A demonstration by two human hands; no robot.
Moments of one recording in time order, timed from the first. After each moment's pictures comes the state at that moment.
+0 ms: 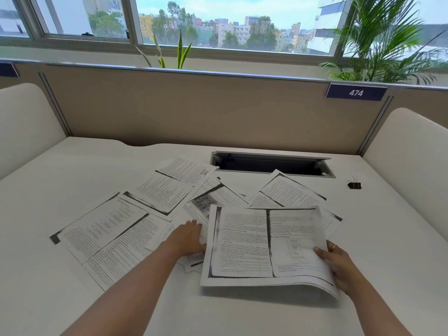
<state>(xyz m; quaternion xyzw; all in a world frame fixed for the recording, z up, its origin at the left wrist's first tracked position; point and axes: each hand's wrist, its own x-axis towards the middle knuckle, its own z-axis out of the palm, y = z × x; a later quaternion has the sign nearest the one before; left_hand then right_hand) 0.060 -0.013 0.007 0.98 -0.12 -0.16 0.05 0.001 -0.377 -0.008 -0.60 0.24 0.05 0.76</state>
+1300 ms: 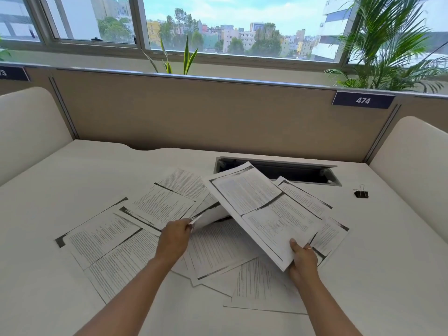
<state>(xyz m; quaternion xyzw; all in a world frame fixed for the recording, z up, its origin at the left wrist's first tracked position) 0.046 0.004 0.026 0.95 0.02 0.10 0.29 0.036 -0.278 -0.010 -0.45 0.32 -0.08 0.83</state>
